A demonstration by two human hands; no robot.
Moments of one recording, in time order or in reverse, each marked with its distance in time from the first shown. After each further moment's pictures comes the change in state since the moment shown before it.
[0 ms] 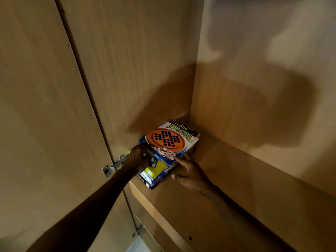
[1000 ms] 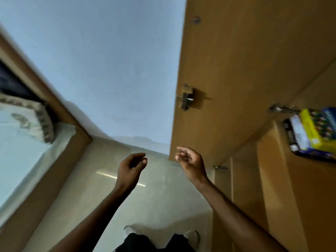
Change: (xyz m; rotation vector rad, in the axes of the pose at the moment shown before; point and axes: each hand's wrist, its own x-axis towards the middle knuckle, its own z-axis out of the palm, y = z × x) left_hand -0.585 -0.028 -0.017 -0.568 1.010 -0.930; right_hand -0.232 -0.119 0.305 0.407 -0.712 -0.150
